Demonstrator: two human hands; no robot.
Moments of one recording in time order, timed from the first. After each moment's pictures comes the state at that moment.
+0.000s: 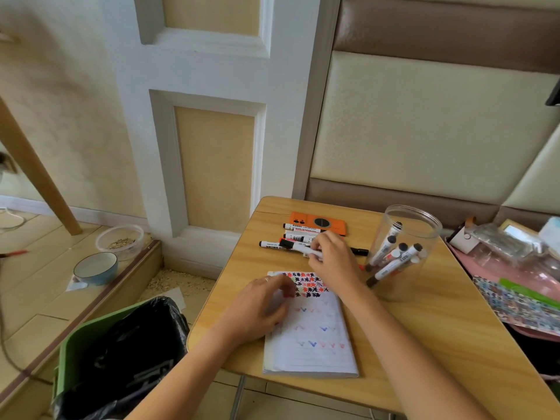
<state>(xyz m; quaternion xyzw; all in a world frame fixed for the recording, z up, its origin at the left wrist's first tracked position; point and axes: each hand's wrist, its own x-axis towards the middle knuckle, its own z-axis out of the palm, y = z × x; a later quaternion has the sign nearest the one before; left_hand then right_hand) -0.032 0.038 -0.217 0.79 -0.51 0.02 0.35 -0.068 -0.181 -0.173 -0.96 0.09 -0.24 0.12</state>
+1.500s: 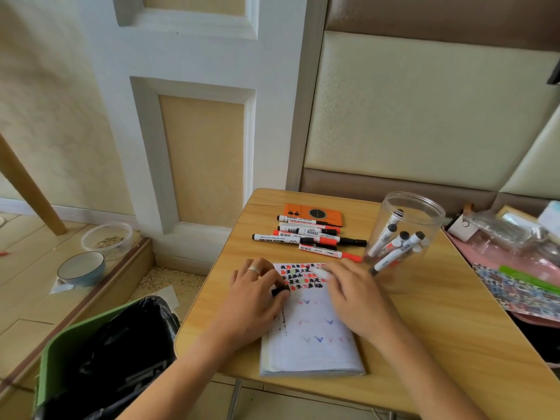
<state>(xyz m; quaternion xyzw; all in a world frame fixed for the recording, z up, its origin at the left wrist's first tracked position) -0.042 0.033 -0.217 0.85 -0.44 0.11 0.29 -0.160 -0.160 -0.170 -0.96 0.10 -0.19 0.16</state>
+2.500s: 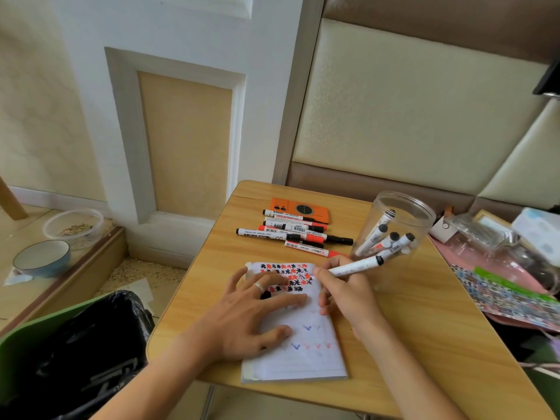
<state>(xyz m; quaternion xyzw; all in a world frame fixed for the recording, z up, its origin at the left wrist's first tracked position) -0.046 0.034 -0.216 0.81 -0.57 0.00 0.16 -0.145 -0.169 -0.186 -0.72 0.23 -0.19 0.63</state>
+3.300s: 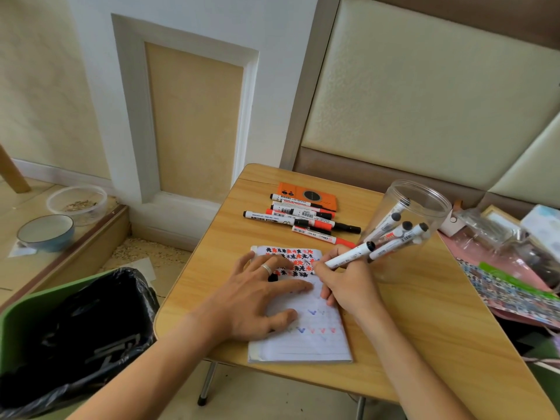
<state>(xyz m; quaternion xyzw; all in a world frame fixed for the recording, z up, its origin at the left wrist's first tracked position) -0.044 0.033 -0.221 0.81 -0.56 0.00 0.18 -0.138 -0.167 -0.196 -0.80 0.24 -0.19 0.51</state>
